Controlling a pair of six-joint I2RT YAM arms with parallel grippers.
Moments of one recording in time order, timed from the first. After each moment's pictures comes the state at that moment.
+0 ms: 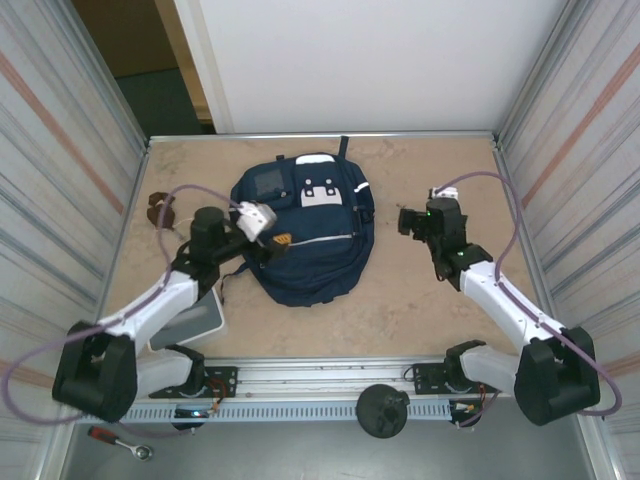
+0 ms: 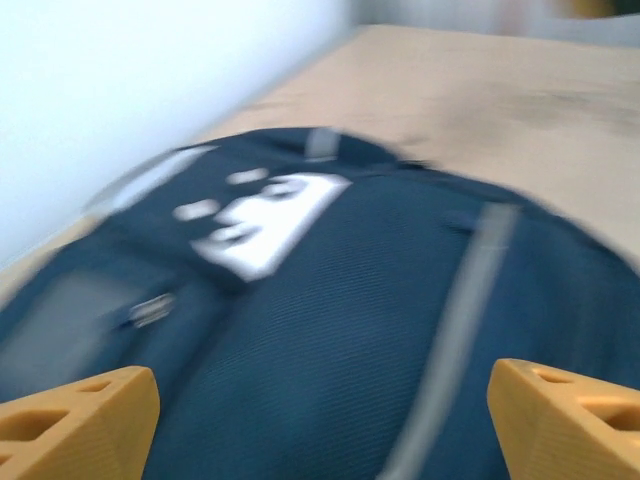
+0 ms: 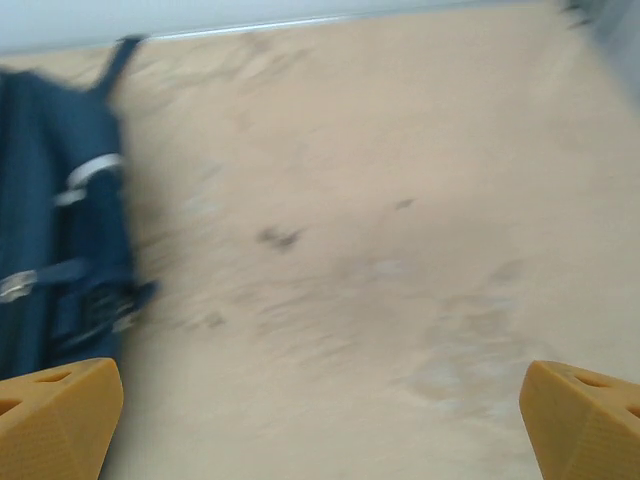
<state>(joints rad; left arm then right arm) -0.33 1.12 0.57 0.23 0.34 0.32 0.30 1.12 0.67 -0.12 0.38 0.26</state>
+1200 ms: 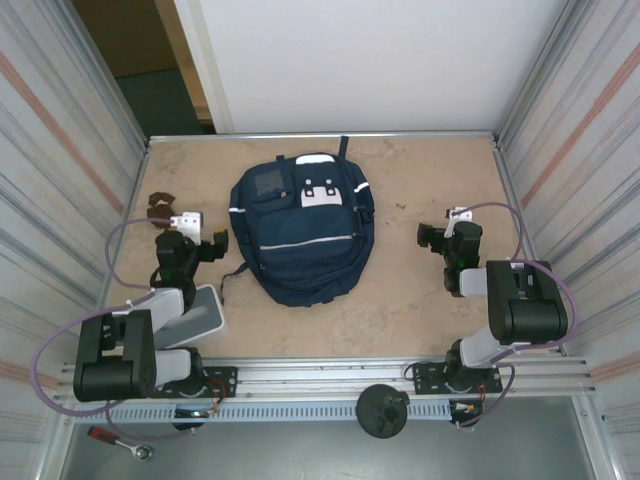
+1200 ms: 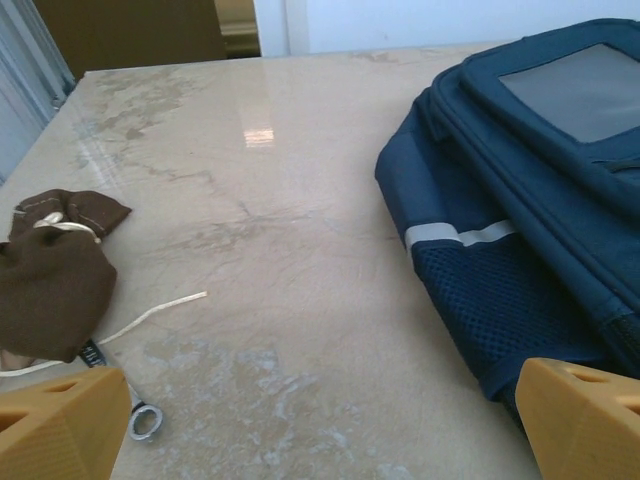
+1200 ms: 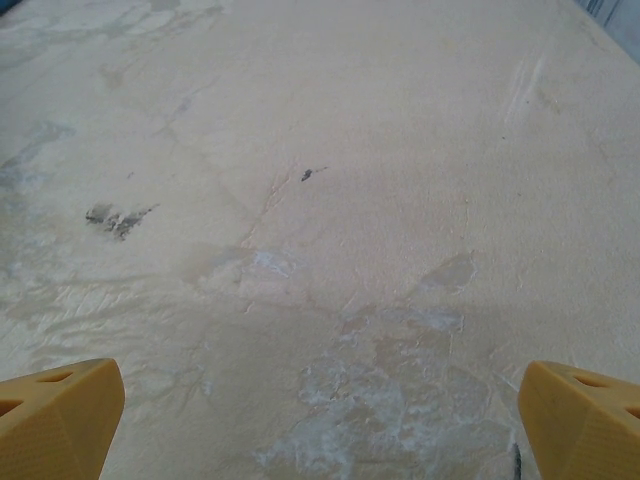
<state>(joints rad) 0.04 1.26 0.31 0.58 0.07 0.08 -0.02 1.54 0.38 0.71 0.07 0.07</state>
